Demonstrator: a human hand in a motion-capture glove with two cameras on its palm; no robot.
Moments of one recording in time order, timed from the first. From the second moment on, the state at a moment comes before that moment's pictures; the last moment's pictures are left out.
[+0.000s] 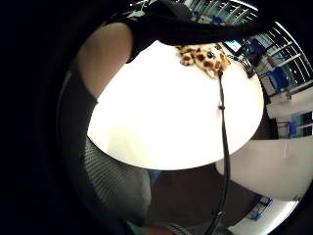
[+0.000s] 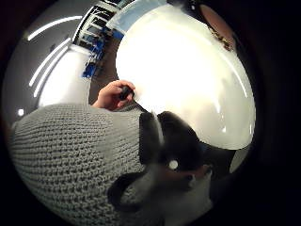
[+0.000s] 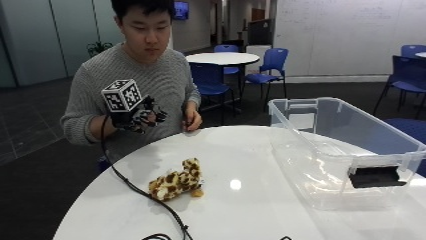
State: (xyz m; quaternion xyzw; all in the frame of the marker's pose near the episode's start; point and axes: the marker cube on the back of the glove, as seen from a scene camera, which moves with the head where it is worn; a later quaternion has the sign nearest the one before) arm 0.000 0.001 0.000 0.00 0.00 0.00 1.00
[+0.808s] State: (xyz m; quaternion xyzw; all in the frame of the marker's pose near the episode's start) arm 0.066 -0.126 -0.028 0.02 0.05 0.06 1.00
